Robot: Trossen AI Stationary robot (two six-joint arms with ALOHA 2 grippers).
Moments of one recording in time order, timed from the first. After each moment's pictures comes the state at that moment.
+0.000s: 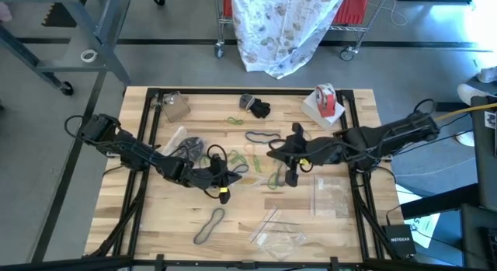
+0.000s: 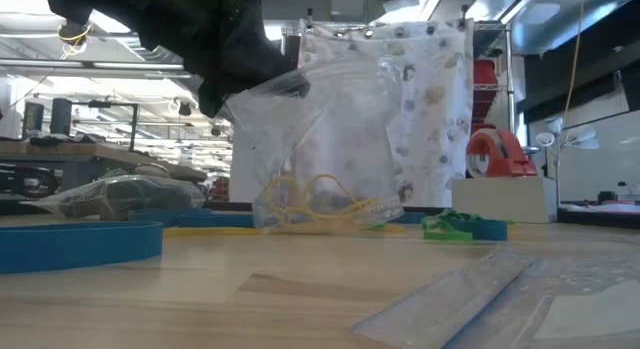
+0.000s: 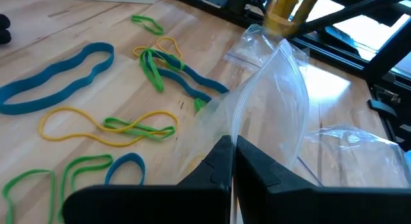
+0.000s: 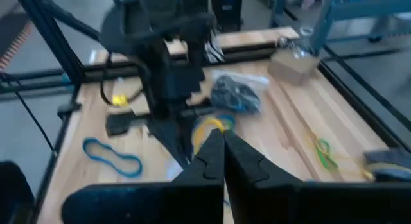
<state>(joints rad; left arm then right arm) -0.37 1.56 0.73 0.35 -0.52 -0.56 0.33 1.31 1.29 -0.47 0.40 0.28</state>
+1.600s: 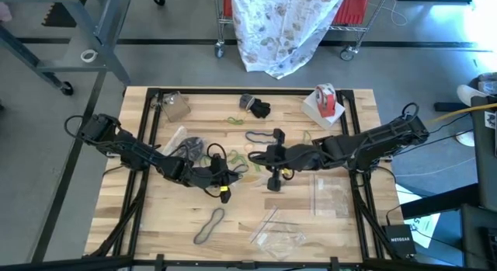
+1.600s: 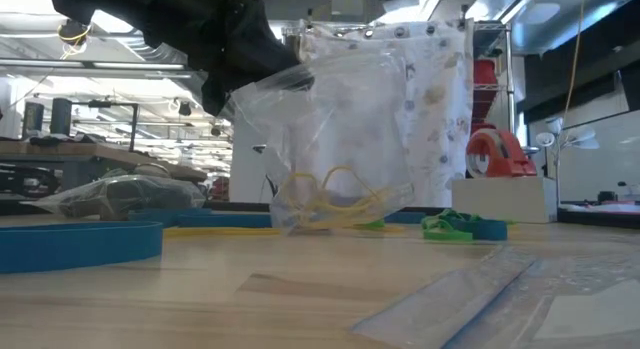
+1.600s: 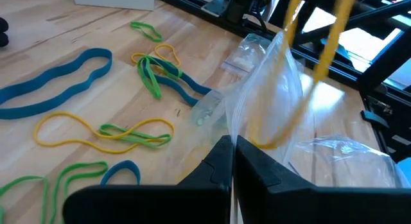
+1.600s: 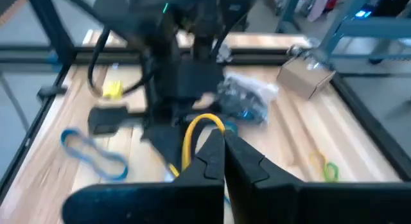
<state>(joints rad) -0.36 1.56 0.73 0.38 -0.52 -0.57 0.31 1.46 1.29 -0.33 0.37 0.13</state>
